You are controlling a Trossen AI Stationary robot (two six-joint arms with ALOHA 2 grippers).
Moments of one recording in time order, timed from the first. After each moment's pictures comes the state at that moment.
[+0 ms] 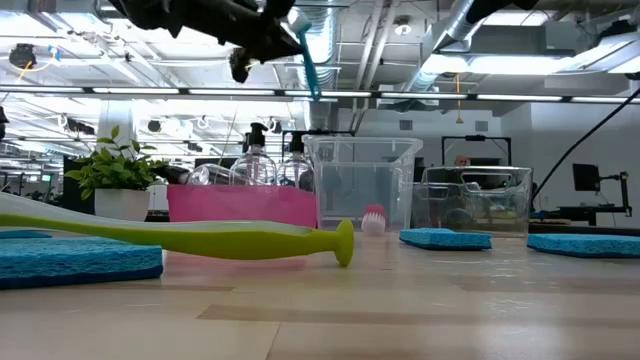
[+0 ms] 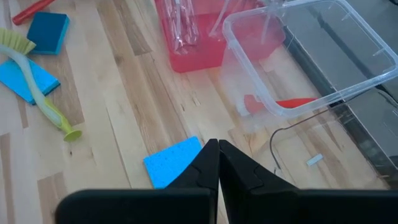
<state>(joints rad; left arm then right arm) 0.24 1.32 0.84 0.52 -0.39 -0.37 0.37 1.04 1.26 -1.11 0.61 0.57</state>
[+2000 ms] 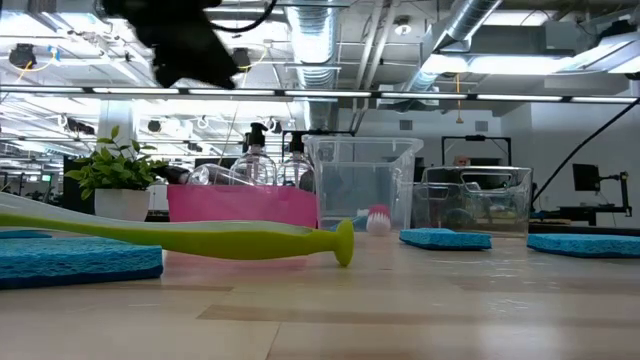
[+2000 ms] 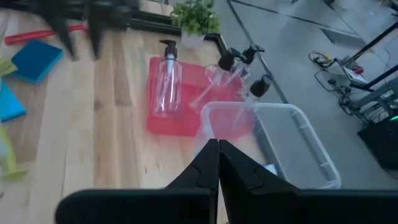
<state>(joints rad) -0.37 1.21 0.79 -0.28 -0.43 -0.53 0.23 1.04 1.26 -0.78 0.63 0.00</state>
